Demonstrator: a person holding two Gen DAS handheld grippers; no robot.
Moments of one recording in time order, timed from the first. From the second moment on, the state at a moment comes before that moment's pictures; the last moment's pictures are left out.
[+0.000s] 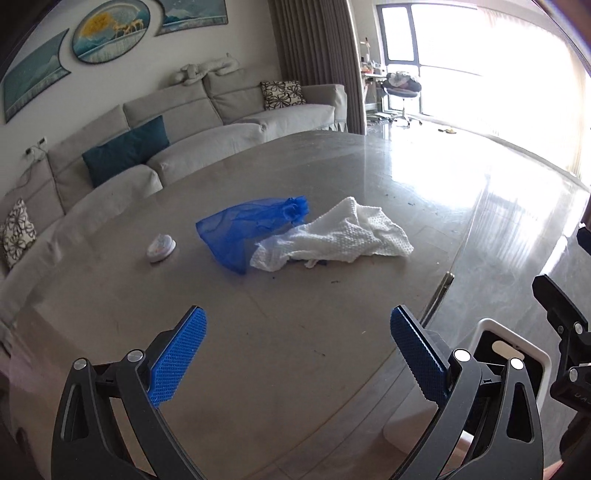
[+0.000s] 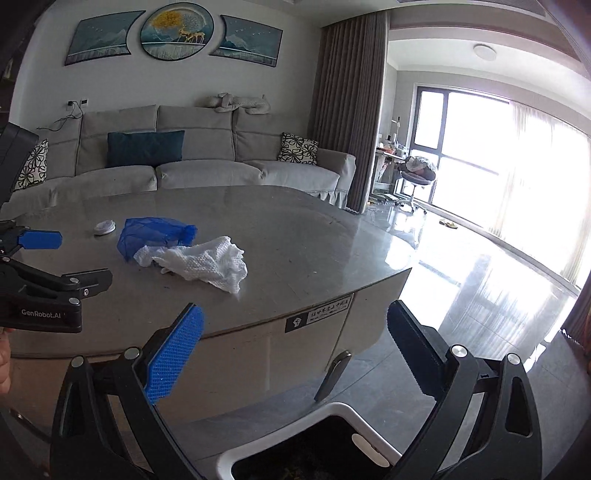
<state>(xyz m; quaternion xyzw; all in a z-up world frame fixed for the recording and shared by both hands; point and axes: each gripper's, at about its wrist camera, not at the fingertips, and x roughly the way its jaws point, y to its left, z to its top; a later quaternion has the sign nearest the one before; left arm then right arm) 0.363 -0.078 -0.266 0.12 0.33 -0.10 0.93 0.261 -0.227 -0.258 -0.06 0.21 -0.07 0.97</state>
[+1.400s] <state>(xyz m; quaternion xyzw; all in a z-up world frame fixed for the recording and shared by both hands) 0.624 0.113 -0.315 0.05 0.42 -0.03 0.91 0.531 -0.027 -0.255 -0.08 0.29 0.06 0.95</state>
